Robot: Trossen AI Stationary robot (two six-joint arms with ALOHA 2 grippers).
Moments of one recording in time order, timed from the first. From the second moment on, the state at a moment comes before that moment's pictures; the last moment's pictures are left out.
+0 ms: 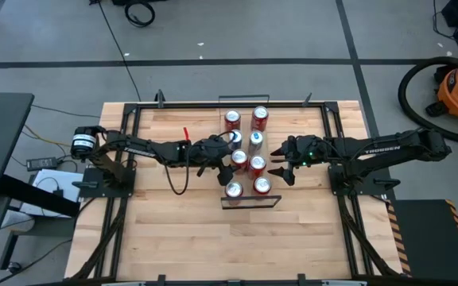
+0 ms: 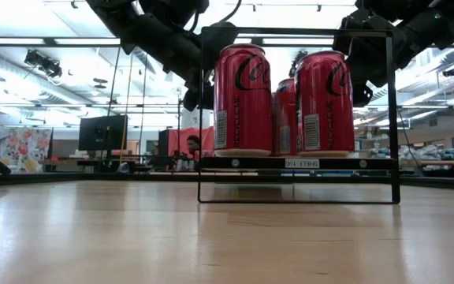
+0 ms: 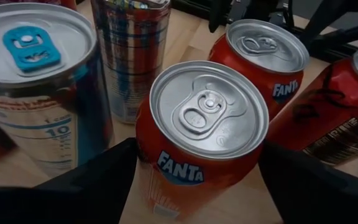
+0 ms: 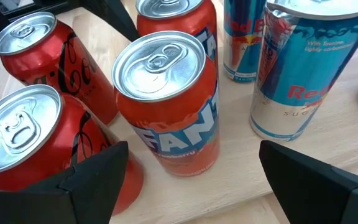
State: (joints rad) left arm 0.04 1.62 0.96 0.16 -0.16 -0.29; right arm -0.06 0.96 0.53 -0.15 0.03 0.26
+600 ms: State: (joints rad) left arm 0.04 1.62 0.96 0.16 -0.14 -0.27; right arm -0.06 0.96 0.53 -0.15 0.03 0.26
